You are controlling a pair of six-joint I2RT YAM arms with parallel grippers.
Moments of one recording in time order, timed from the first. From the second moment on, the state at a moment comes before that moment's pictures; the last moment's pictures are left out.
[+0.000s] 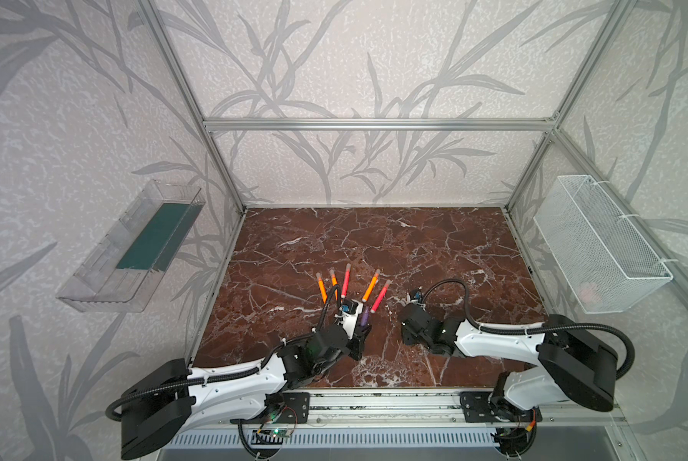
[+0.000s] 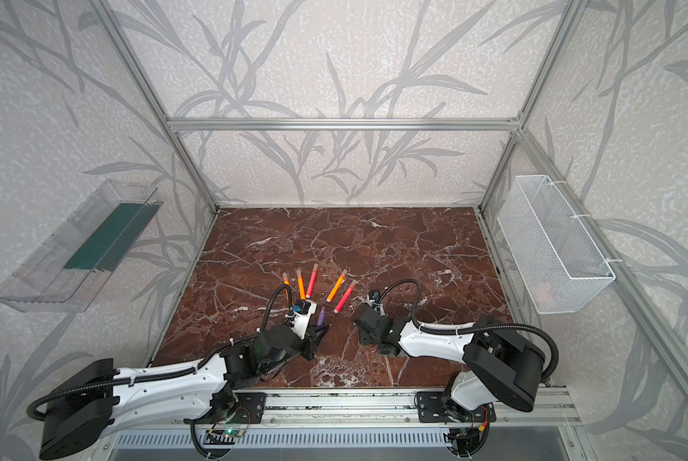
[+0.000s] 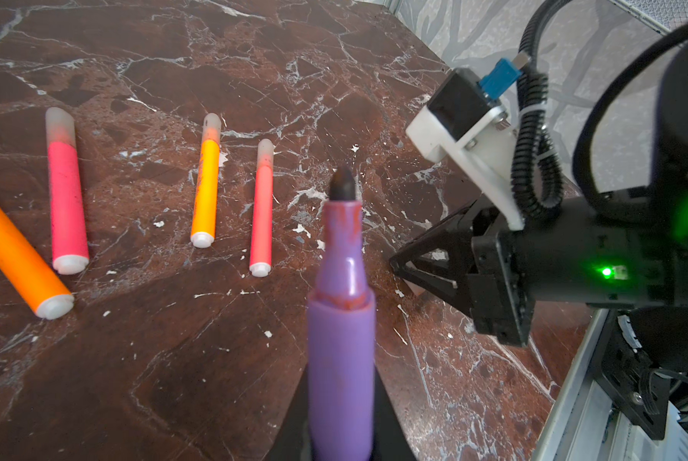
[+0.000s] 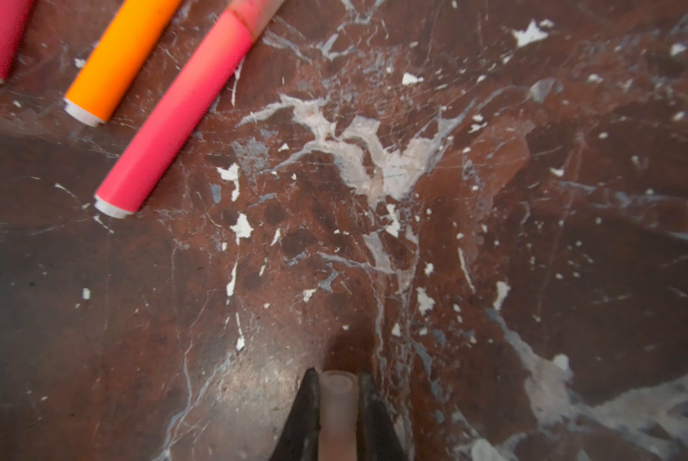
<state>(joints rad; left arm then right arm) -1.07 1.00 0.27 0.26 -0.23 -0.51 0.97 1.42 0.59 -0.19 0.31 0.80</state>
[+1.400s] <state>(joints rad) -1.07 1.14 0.27 0.41 -0.09 -0.52 0.99 1.26 0.55 0.52 0.20 0.82</state>
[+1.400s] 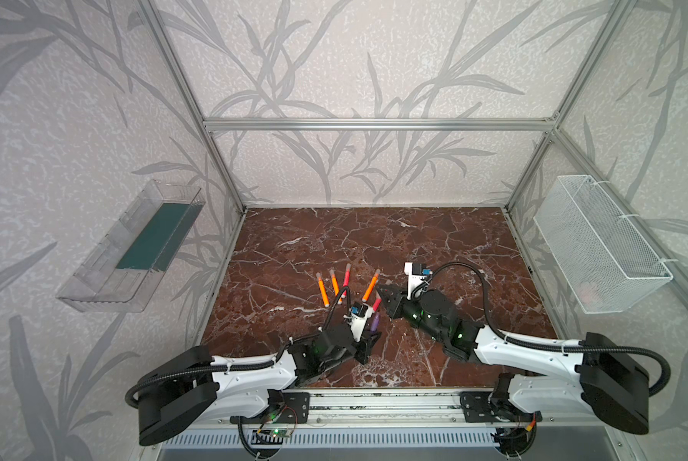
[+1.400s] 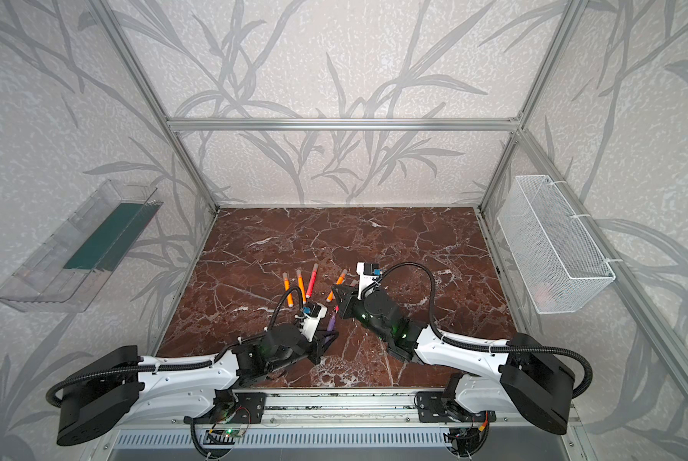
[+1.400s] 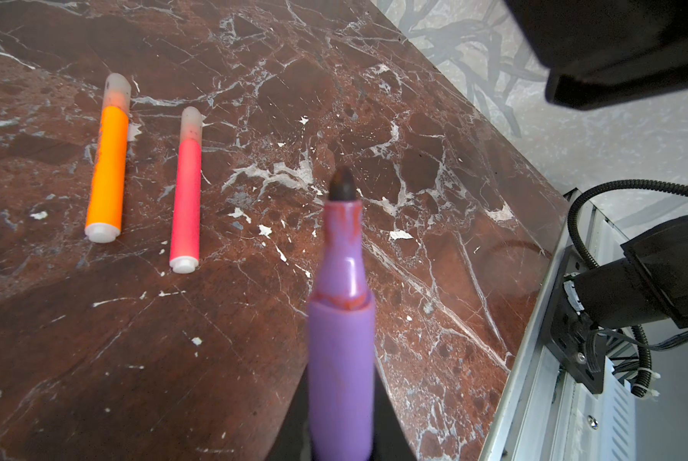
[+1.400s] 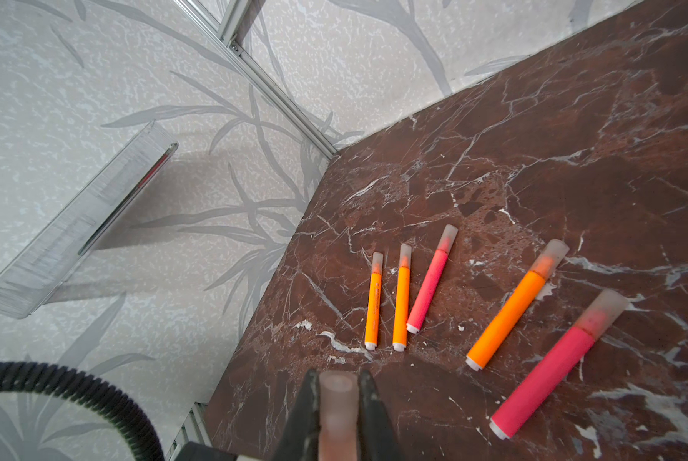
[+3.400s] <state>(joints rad) -1.08 0.99 0.19 0.37 -0.11 -0.57 1.14 1.36 0.42 0.76 0.27 0.89</state>
